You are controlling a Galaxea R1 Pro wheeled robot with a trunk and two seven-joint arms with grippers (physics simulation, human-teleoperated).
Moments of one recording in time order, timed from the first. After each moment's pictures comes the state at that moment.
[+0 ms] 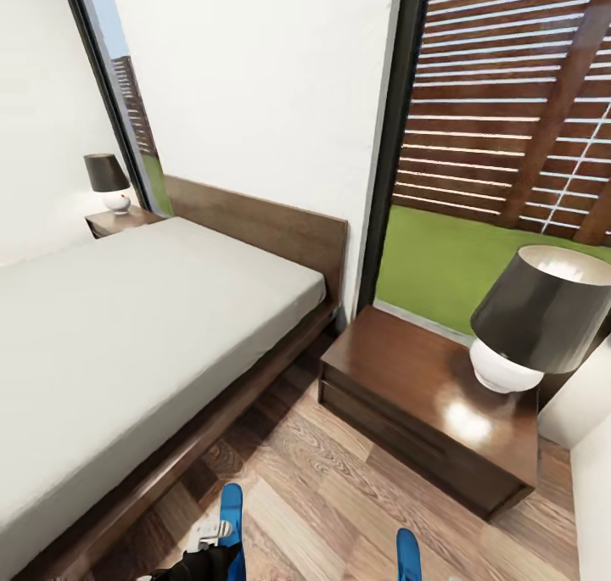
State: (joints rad) left arm -0.42 0.01 0.27 -0.22 -0.07 -0.07 -0.51; right arm -0.38 -0.16 -0.07 -0.09 -0.18 0.01 0.63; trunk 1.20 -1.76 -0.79
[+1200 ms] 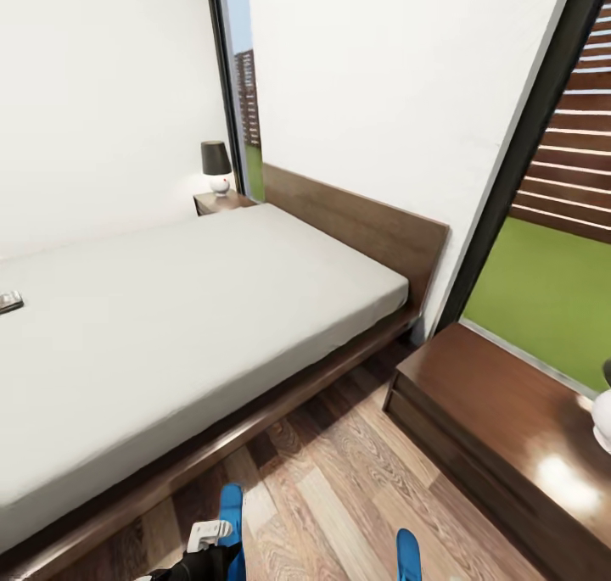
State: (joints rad) left arm -0.42 0.01 0.27 -0.22 -0.07 -0.07 -0.51; right arm -0.38 -0.16 -0.07 -0.08 -0.18 0.01 0.63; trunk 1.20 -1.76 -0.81
